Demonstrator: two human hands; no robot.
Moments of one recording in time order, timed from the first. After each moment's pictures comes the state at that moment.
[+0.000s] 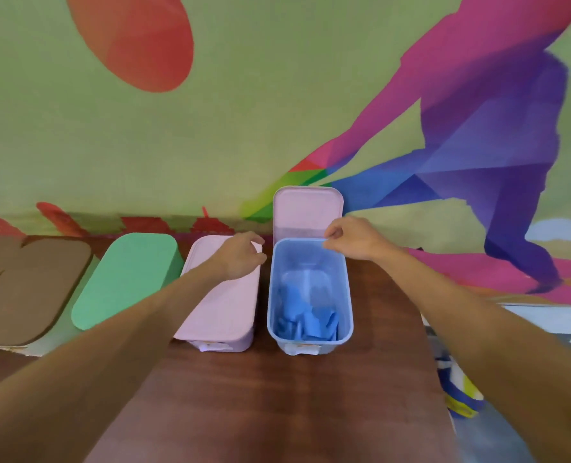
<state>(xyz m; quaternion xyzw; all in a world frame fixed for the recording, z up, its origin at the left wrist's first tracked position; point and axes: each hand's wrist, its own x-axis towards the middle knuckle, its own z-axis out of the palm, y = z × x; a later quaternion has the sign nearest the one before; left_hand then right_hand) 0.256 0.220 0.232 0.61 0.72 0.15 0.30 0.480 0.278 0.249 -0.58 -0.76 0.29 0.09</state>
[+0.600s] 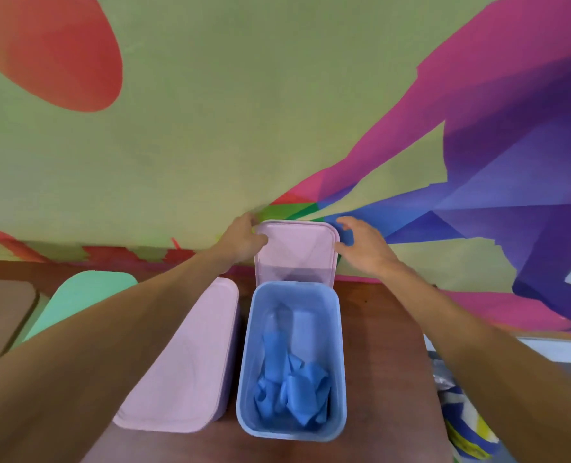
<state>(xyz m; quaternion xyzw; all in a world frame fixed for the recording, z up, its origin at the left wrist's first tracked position) 0.280 0.390 0.214 0.54 0.76 0.20 0.30 0.508 0.420 0.198 -0.59 -0.74 0.28 0.14</state>
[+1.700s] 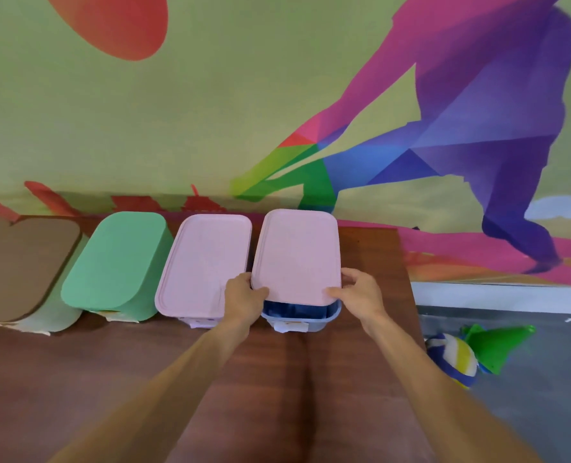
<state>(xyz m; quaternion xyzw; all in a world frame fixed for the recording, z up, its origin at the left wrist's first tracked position) 0.316 0.151 0.141 0.36 0.76 0.36 0.40 0.518 0.187 0.147 -0.67 -0.49 0.50 0.27</state>
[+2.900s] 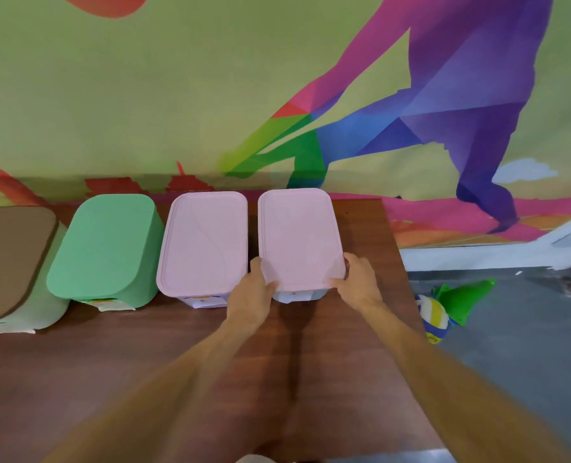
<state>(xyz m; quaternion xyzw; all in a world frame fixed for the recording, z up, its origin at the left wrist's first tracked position) 0.302 0.113 0.119 0.58 0.74 0.16 0.30 0.498 0.146 0.132 -0.73 -0.57 0.35 0.14</state>
